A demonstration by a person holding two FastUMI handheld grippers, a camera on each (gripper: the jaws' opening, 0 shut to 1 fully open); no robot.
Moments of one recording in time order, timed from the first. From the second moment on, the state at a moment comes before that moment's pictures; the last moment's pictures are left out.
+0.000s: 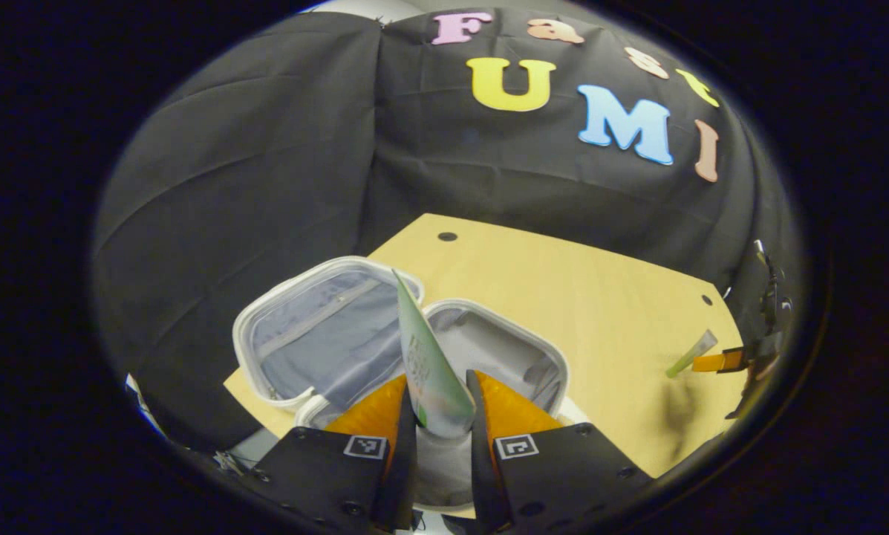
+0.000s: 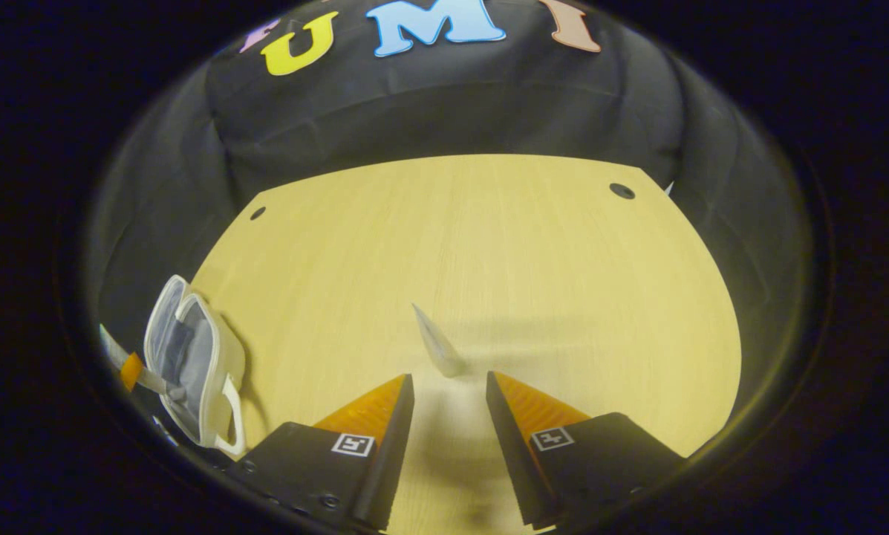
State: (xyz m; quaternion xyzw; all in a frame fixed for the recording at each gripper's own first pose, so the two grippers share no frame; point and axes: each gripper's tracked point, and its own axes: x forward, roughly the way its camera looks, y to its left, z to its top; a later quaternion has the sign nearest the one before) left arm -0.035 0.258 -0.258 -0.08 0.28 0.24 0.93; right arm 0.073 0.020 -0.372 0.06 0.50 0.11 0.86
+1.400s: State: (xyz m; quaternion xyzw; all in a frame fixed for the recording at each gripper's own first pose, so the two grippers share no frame) left arm 0.005 0.322 -0.325 0.06 0.50 0.15 0.85; right arm -0.040 0.211 -0.295 0.13 0.54 0.33 0.76
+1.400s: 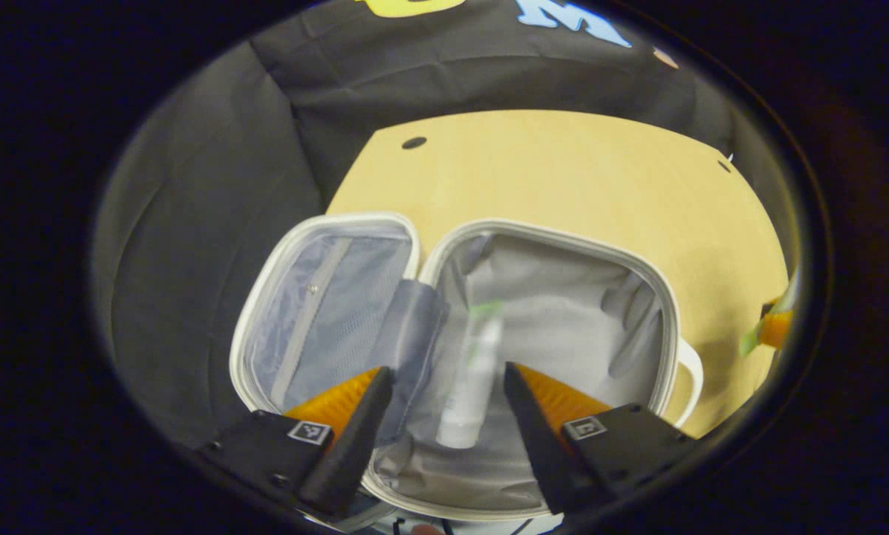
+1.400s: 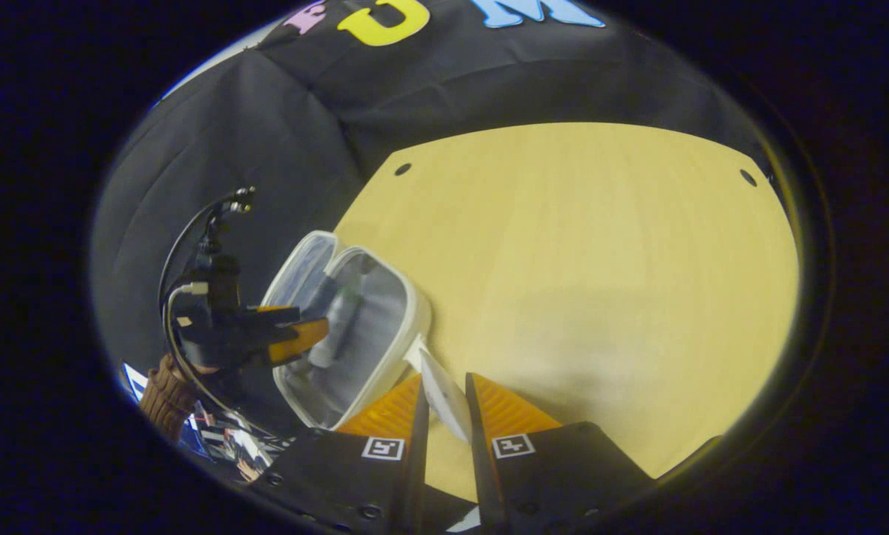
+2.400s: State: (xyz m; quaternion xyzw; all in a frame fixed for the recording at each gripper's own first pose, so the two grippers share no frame) left arm -0.130 0.431 -0.254 0.01 0.37 0.27 0.89; right arm -0.078 0.368 -0.315 0.11 0.64 0.36 0.67
